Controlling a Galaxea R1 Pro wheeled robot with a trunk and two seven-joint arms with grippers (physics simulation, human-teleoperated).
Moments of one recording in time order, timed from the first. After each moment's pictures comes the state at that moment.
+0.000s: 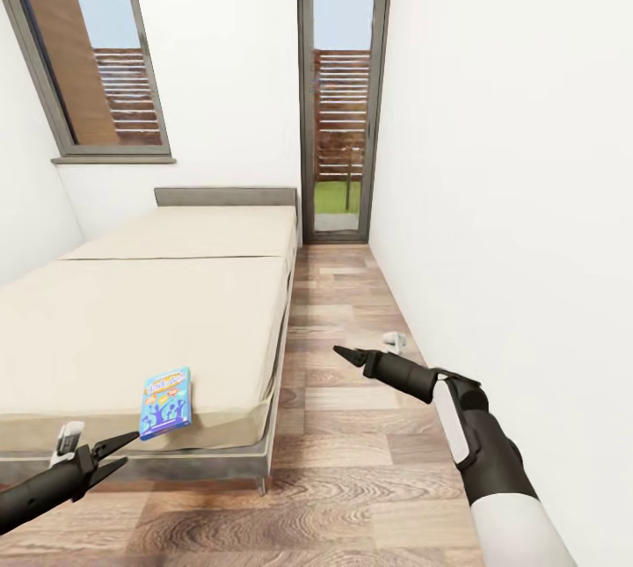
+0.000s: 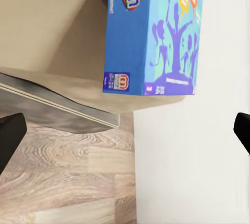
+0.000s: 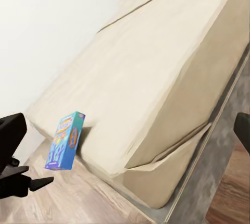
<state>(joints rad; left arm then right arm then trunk) -0.33 0.39 0.53 -0.80 0.28 0.85 -1.13 -0.57 0.09 -0.15 -1.13 -0.20 0.66 0.83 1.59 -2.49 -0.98</state>
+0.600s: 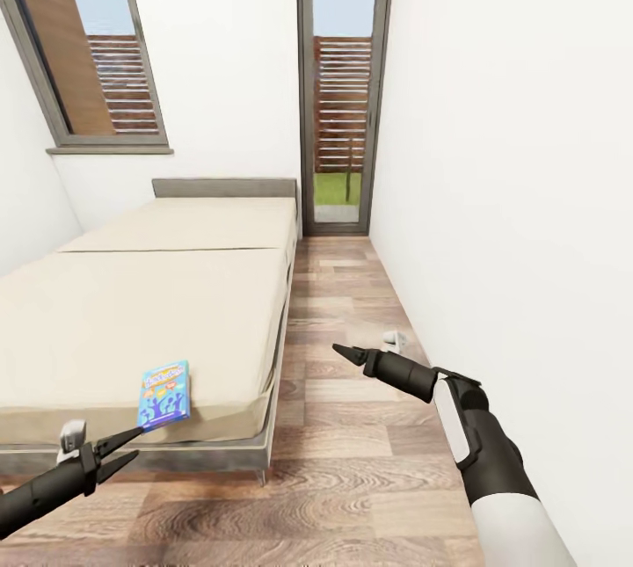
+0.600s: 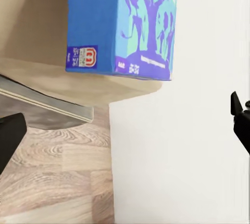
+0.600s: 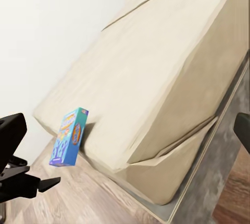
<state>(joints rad) -0.33 0.37 0.53 -0.79 0.28 0.85 -1.25 -0.57 0.09 -0.15 -1.14 -0.22 0.66 0.86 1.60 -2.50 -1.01</state>
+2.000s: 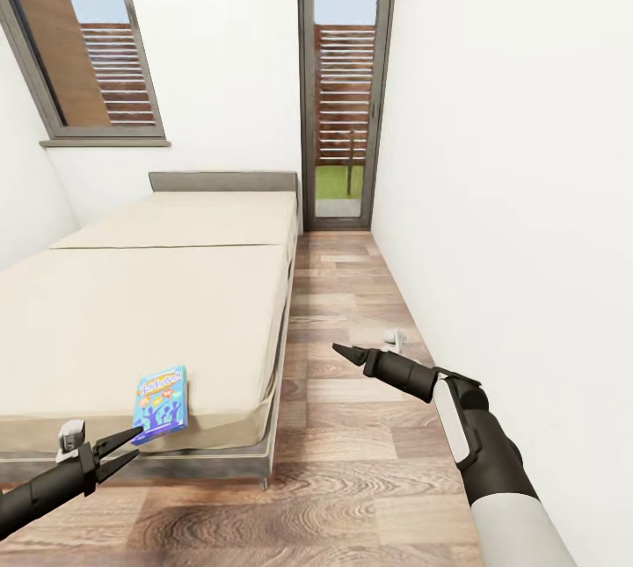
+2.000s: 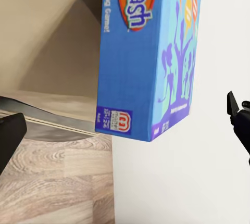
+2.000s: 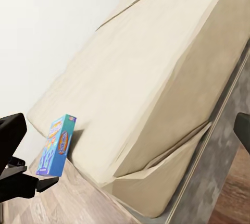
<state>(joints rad) -0.33 0.37 0.53 -0.79 0.28 0.85 -1.27 -0.57 0.09 -0.15 -1.14 -0.21 0.65 0.86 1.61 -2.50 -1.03</state>
